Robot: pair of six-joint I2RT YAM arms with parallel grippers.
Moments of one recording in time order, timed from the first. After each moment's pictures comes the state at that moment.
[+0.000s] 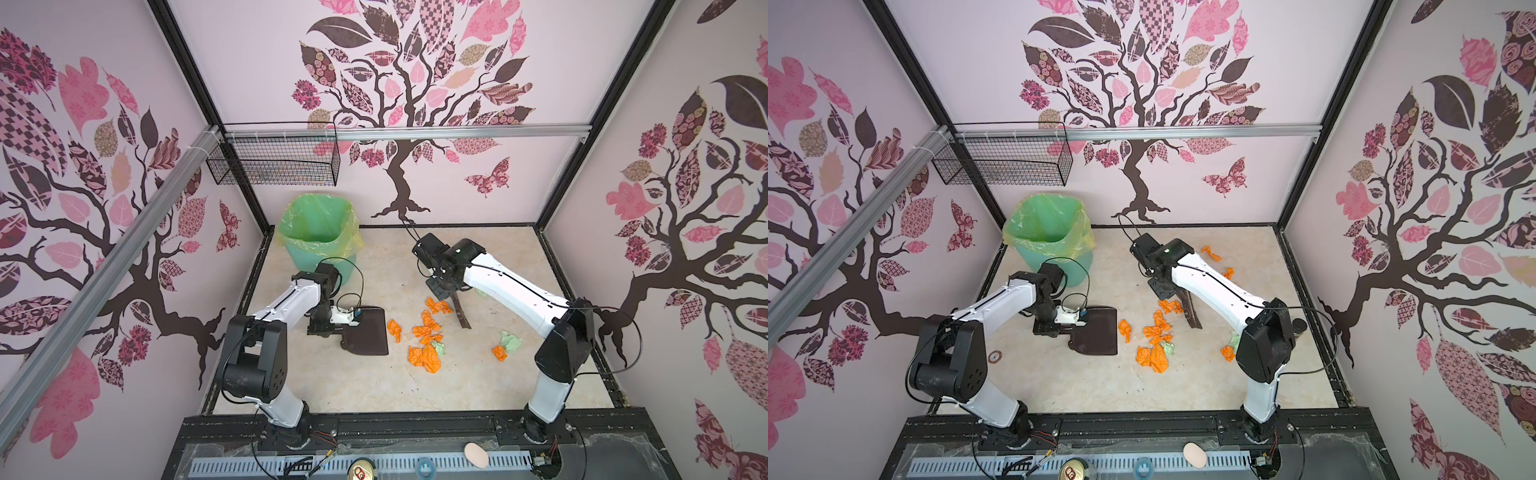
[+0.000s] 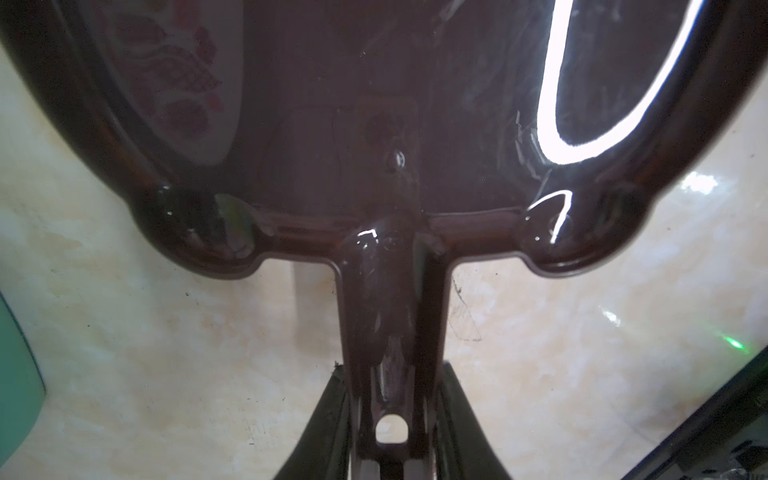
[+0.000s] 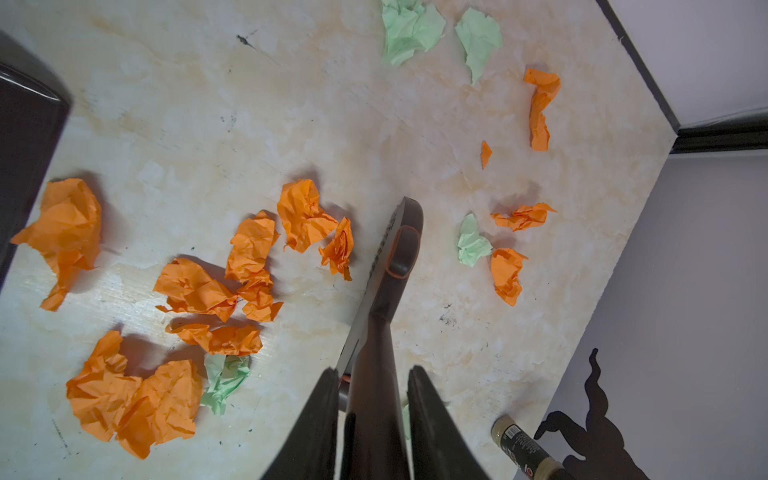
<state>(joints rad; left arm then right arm) -0.21 1.62 1.08 -1.02 -0.07 1.29 0.73 1.81 1.74 -1.22 0.40 0.08</state>
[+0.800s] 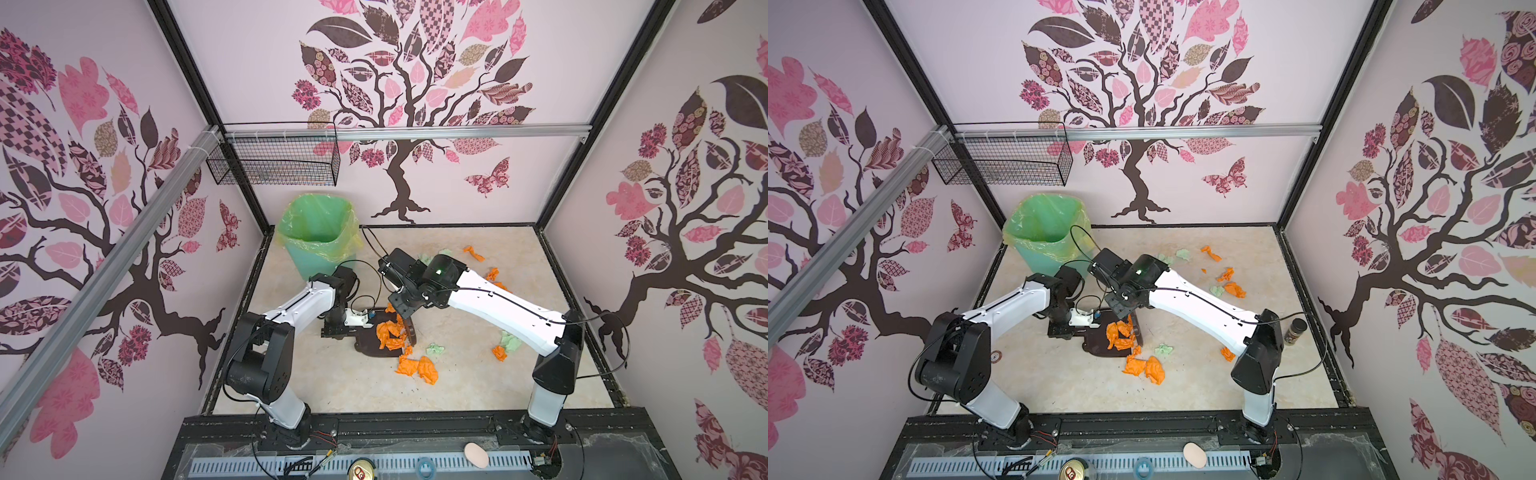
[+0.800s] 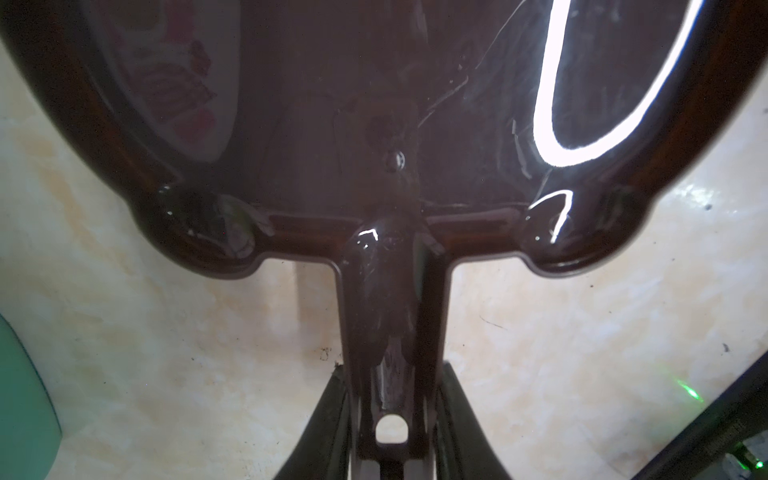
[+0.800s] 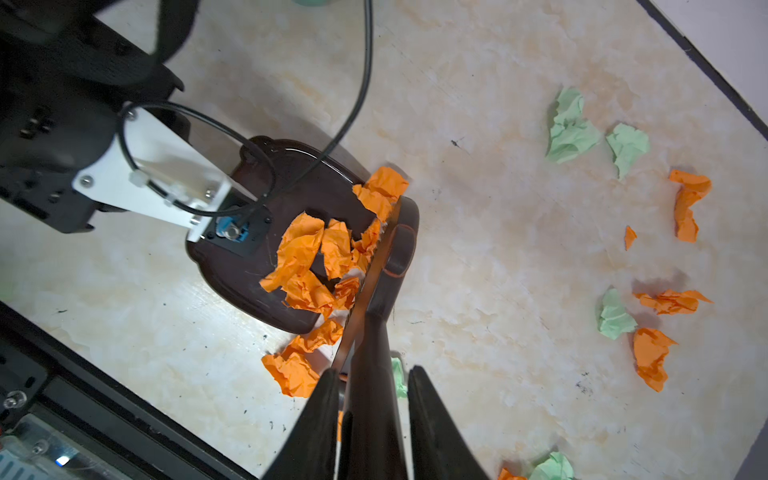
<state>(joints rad) -0.34 1.63 1.08 -1.01 -0.05 1.15 0.99 1.83 1.90 -1.18 0.24 0.25</state>
